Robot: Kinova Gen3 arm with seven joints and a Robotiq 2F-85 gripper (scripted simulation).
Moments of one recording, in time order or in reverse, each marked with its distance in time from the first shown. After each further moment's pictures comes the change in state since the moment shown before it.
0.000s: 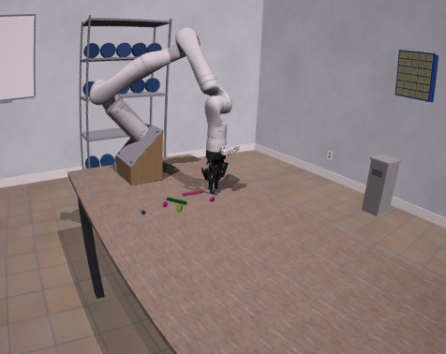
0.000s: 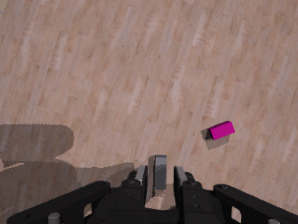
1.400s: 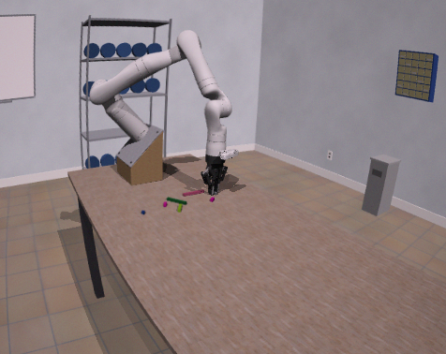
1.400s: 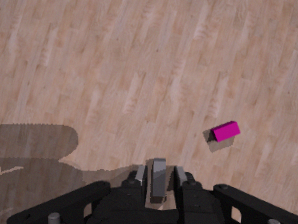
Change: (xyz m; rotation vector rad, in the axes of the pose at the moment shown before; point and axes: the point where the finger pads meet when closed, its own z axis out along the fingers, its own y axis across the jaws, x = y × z) arm -0.001 0.001 0.016 -0.002 -0.005 0.002
